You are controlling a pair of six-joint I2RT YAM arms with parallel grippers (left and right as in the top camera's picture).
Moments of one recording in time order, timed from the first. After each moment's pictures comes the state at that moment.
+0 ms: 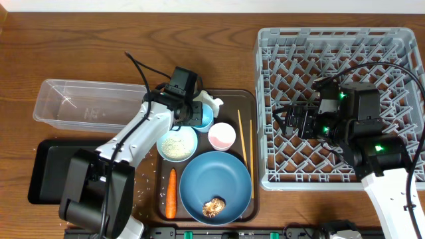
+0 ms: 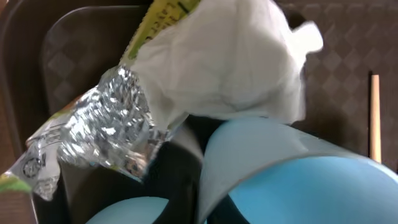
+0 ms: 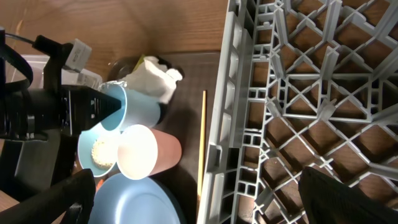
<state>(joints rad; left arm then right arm) -0.37 1.71 1.10 -0.62 0.07 -0.33 0.15 1.10 1.01 -0.77 -0.39 0.30</state>
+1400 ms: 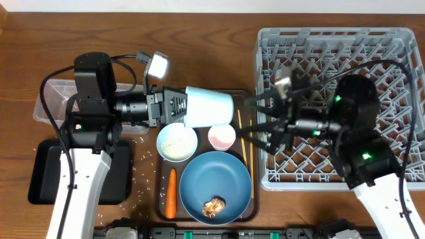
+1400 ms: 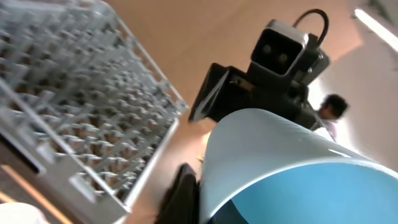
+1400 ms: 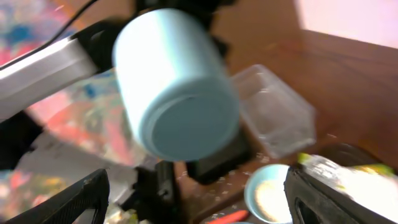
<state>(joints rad) -0.04 1.21 1.12 -0.44 1.43 -0.41 0.34 1.08 1.02 -0.22 -1.10 0.26</state>
